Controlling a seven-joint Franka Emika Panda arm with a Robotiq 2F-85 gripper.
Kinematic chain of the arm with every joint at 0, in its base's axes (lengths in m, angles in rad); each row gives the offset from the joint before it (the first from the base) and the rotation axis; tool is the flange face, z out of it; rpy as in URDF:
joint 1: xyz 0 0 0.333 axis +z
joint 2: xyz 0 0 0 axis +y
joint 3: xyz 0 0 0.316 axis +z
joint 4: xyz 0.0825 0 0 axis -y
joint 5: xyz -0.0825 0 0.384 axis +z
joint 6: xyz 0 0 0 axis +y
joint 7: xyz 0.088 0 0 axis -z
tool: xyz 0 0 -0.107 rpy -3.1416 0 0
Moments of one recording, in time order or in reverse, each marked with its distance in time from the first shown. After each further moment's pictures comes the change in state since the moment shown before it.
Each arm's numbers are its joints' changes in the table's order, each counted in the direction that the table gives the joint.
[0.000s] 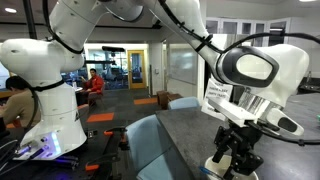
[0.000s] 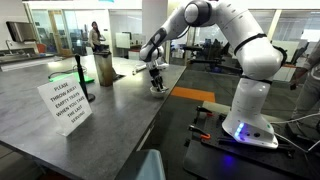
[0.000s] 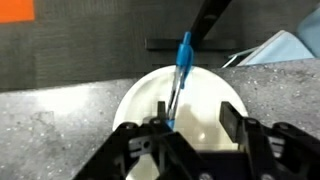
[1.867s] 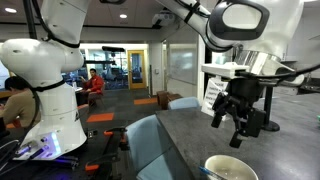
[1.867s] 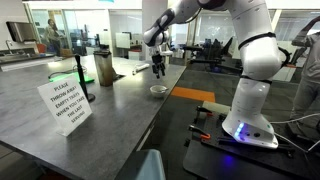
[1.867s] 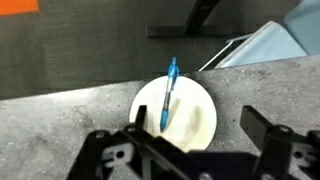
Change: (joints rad) arm 0.034 -0.256 -0.050 -0.154 0.024 -0.002 -0.009
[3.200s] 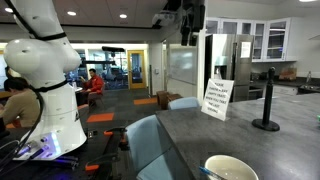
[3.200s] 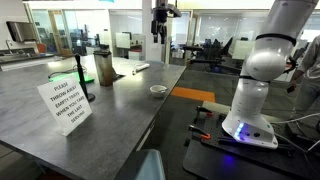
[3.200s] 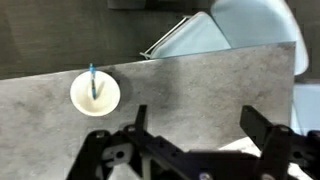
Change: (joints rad) arm 0.161 -0.643 0.031 -0.212 0.095 0.216 0.145
